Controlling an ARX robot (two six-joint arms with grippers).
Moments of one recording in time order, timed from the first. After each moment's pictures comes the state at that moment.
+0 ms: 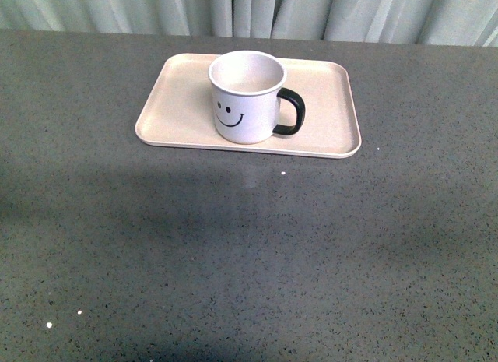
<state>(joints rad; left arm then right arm) 0.00 0.45 0.01 0.45 0.00 0.00 0.00 0.00 0.02 0.00 0.00 -0.01</state>
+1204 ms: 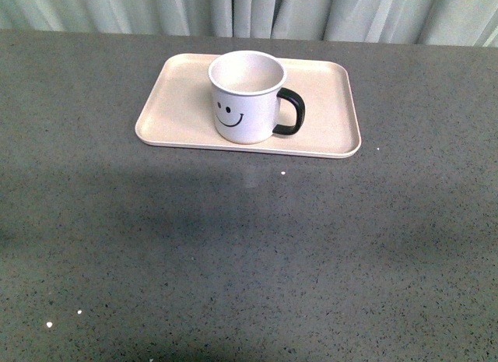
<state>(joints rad) 0.00 0.02 0.01 0.00 0.00 0.00 0.00 0.00 0.02 0.00 0.00 -0.01</state>
